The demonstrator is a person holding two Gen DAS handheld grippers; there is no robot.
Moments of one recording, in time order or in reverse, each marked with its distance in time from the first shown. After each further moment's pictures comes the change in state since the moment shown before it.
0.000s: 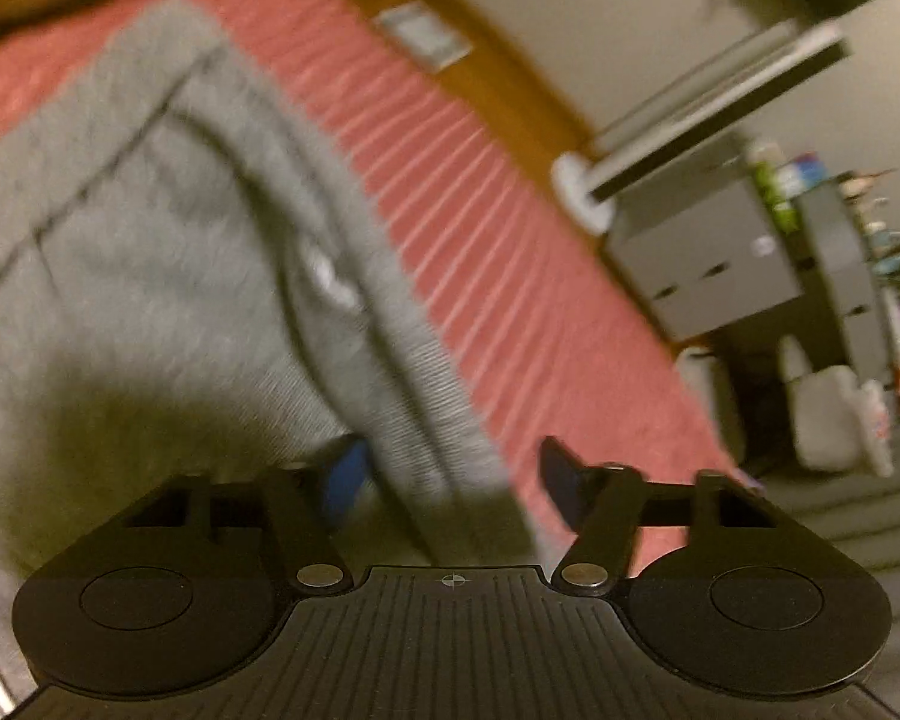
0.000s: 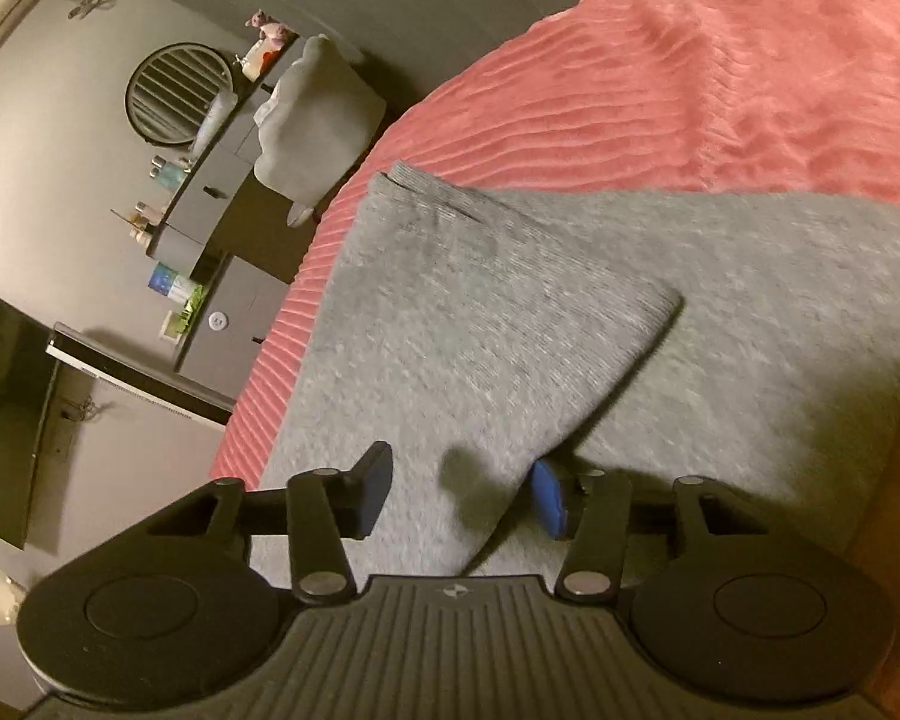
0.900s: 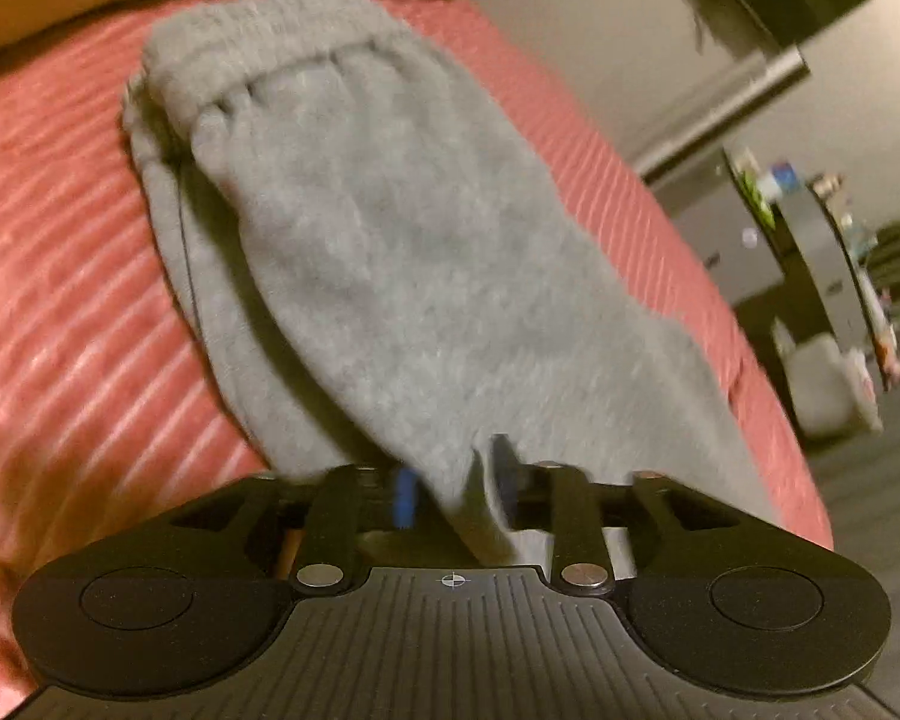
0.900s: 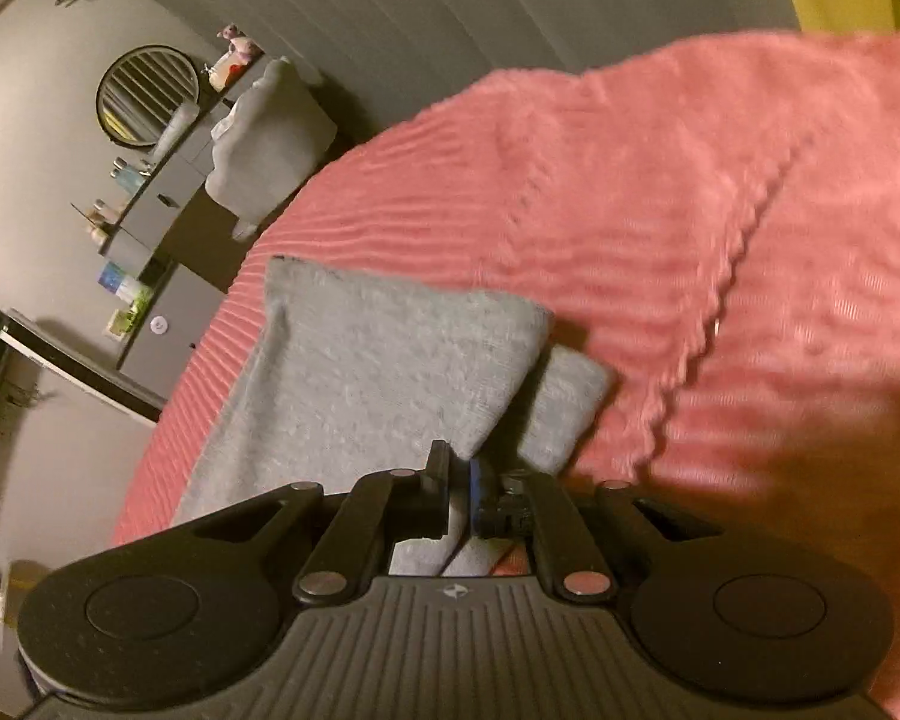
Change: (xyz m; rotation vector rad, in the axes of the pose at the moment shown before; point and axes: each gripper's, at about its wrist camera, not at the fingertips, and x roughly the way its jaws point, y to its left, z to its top) left arm -0.174 0.136 -0.182 0.018 -0.134 -0.024; right arm -0.080 -0.062 0.020 -0.055 -0.031 -0.108
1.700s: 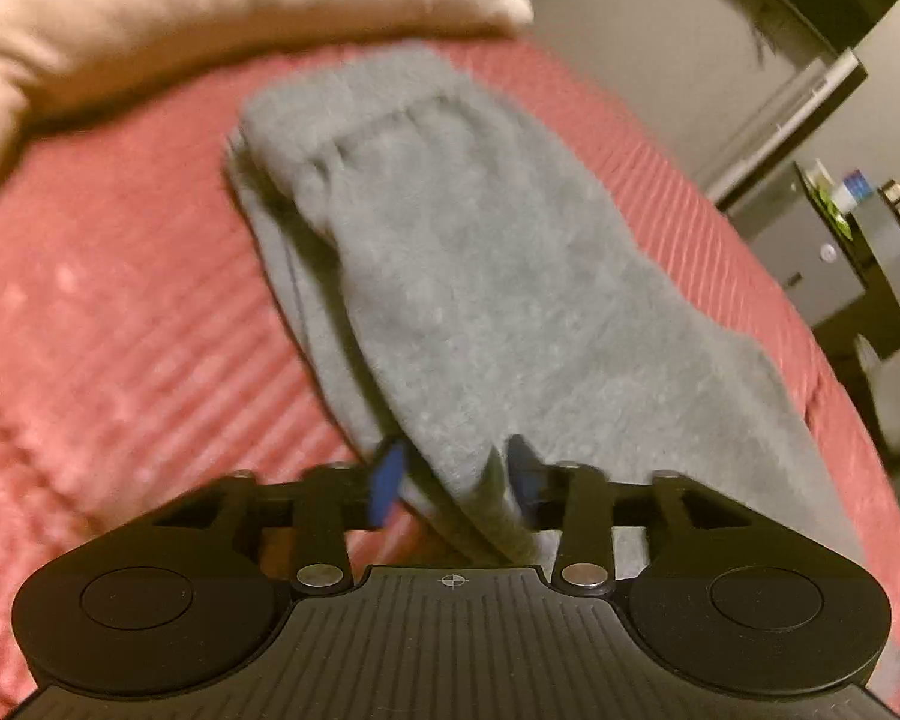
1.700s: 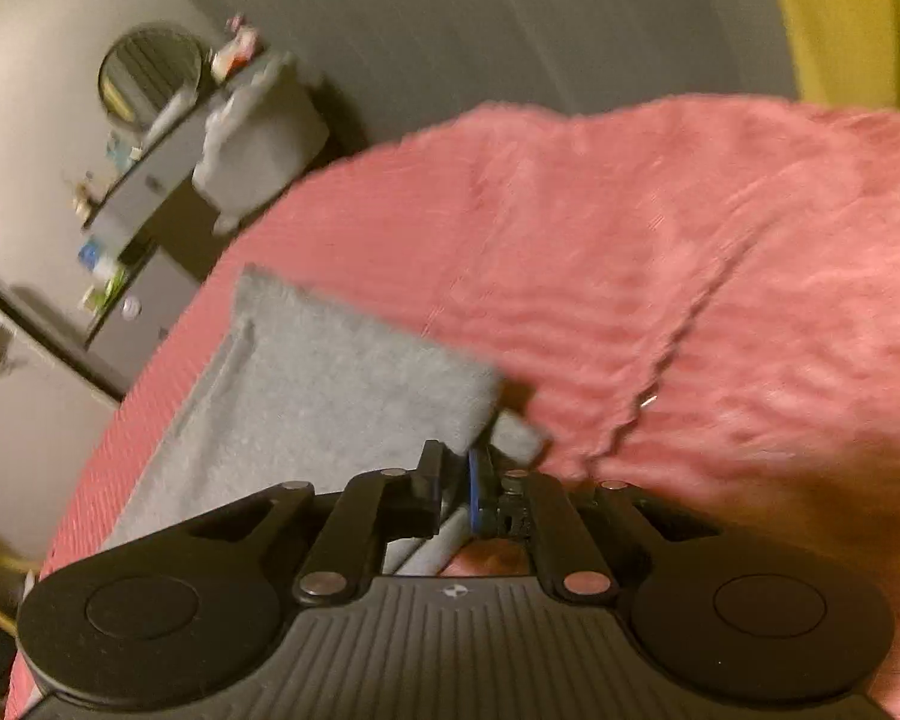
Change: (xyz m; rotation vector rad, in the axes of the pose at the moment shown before) left arm -0.046 -0.019 -0.004 0.044 -0.091 0.221; right arm -0.016 -0.009 0.018 -0.119 -0.069 -0.099
